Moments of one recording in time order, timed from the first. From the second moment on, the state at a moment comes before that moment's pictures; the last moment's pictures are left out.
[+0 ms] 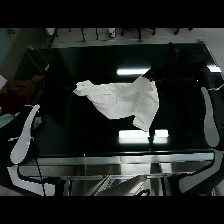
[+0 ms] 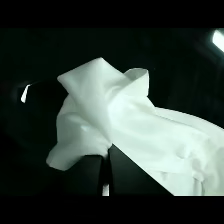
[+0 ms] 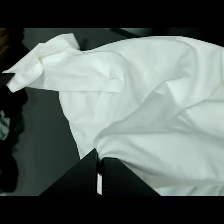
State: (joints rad) left arm -0.11 -1.66 1.45 -1.87 0.65 1.16; right arm -0.07 -1.75 1.72 2.53 -1.20 -1.85
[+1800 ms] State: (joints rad) left arm -0.11 -1.33 1.19 -1.65 0.80 1.08; right arm -0.02 -1.29 1.23 2.44 -0.96 -1.96
